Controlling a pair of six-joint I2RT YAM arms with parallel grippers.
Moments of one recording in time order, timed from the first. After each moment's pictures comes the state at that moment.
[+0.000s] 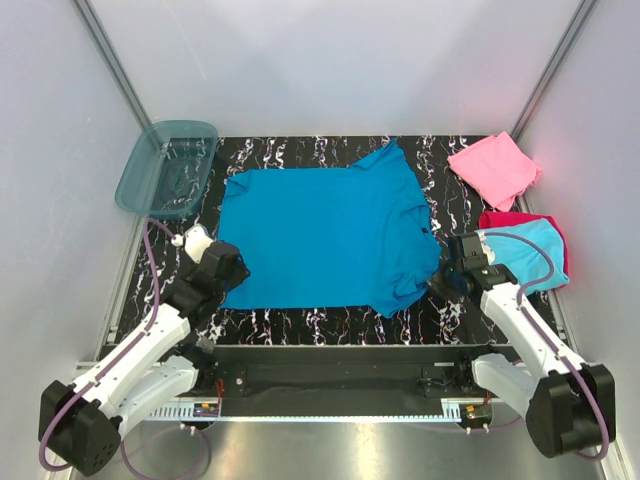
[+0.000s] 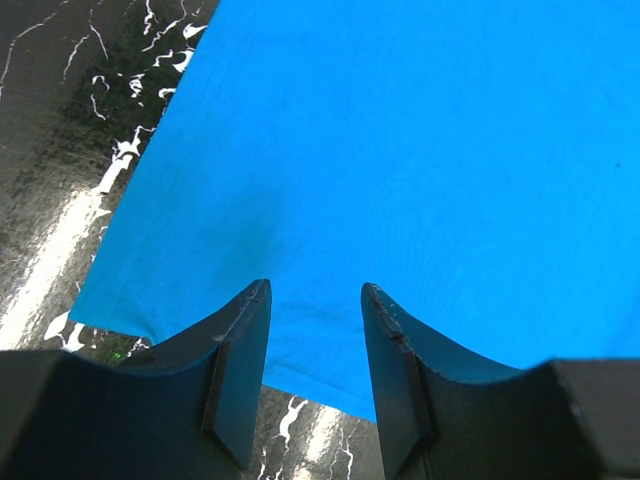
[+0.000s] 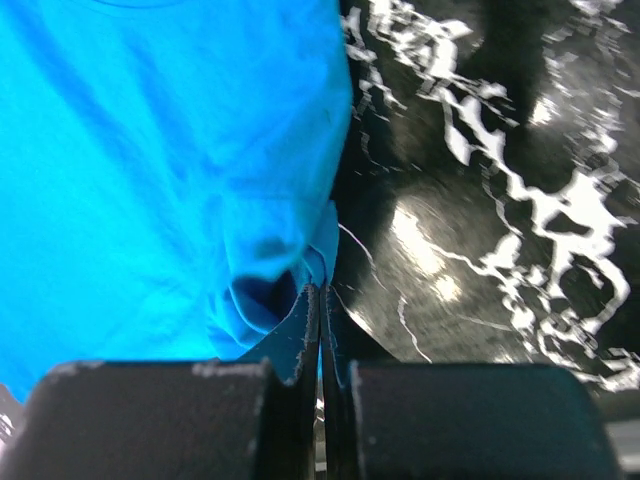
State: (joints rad) left arm -0.50 0.82 0.56 -0.52 -0.47 -0.95; right arm 0.21 1.01 0.60 -0.62 0.05 0.95
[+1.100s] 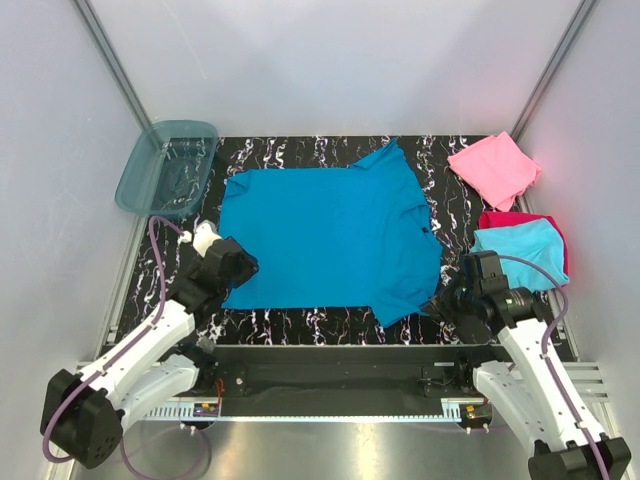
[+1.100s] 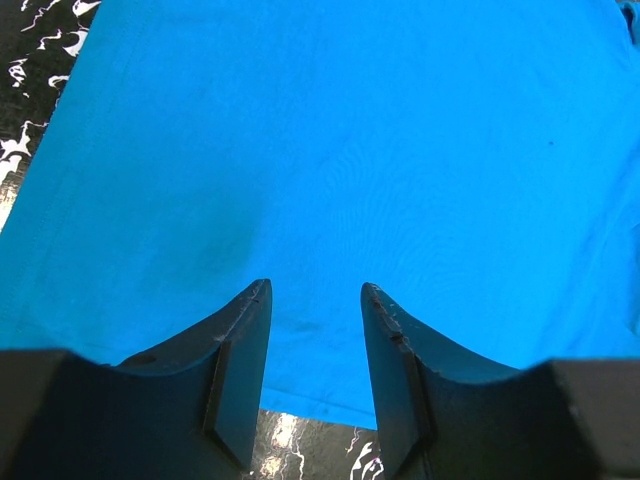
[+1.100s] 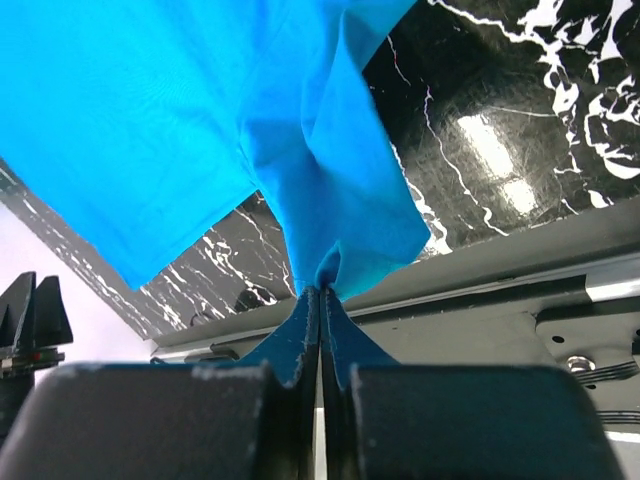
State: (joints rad) left arm -0.50 0.87 0.53 -0.36 -0.37 -0.96; right arm 0.21 0.69 0.64 -0.98 -0.20 1.07
